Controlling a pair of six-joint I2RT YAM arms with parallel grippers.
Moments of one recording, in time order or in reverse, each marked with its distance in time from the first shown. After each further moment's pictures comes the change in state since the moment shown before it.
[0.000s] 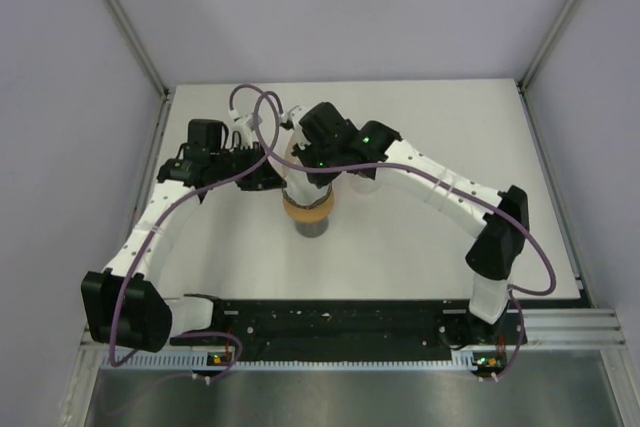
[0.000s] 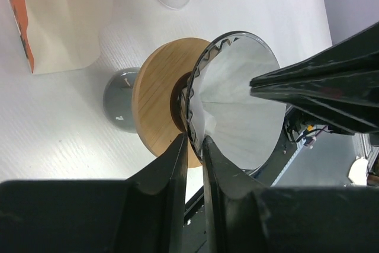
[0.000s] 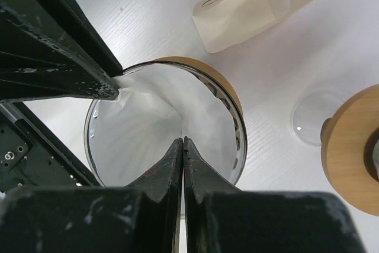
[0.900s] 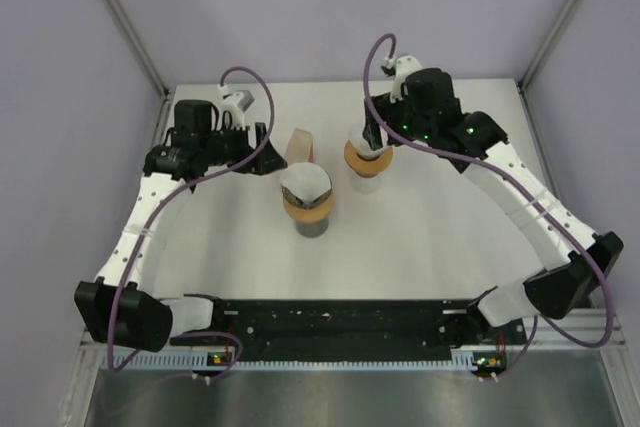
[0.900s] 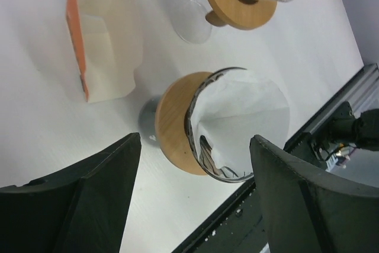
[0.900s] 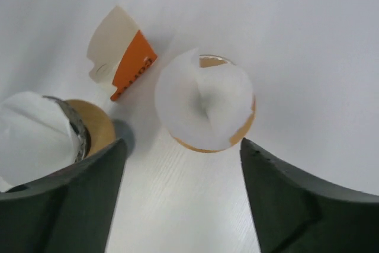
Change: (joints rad) left arm 0.001 0.000 0.164 -0.090 -0.082 0.092; right arm -0.287 -0.376 -0.220 0.126 0.040 0.023
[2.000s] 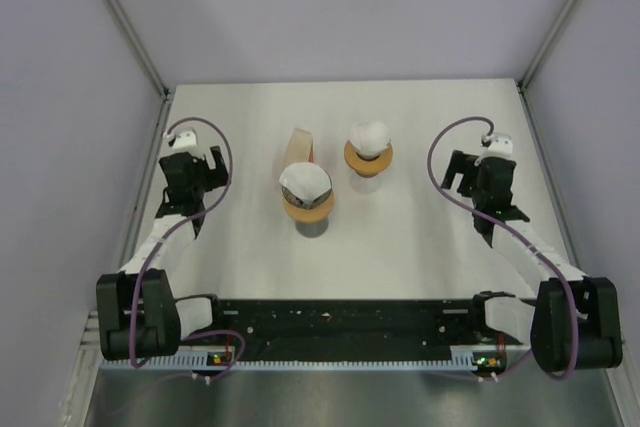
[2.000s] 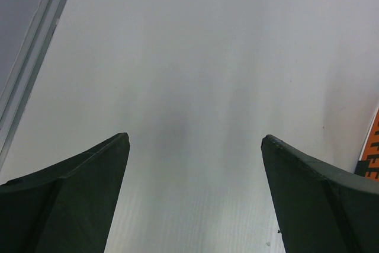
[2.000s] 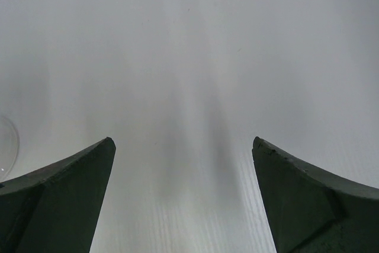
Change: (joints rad) left arm 0.247 -0.053 -0.613 0.853 -0.712 0.043; right arm -0.592 -0.341 -1.083 0.869 0.109 0.037
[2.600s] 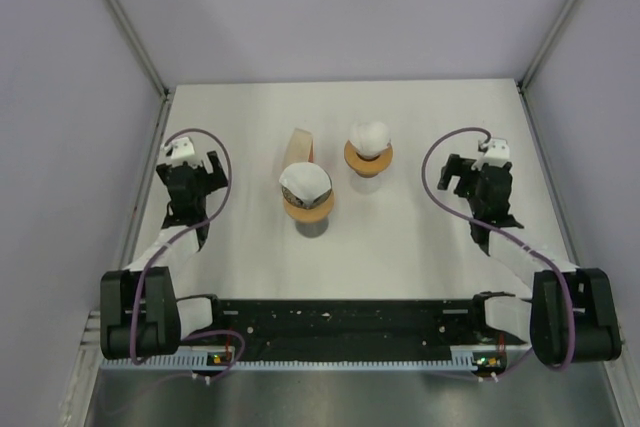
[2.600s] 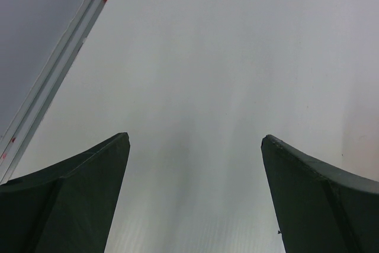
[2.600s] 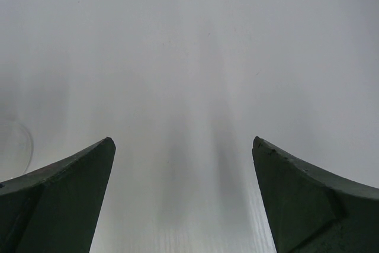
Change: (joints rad) left arm 0.000 0.004 -0.165 0.301 -0.085 0.001; right arm 0.000 0.032 -0.144 0.317 -0.059 -0.030
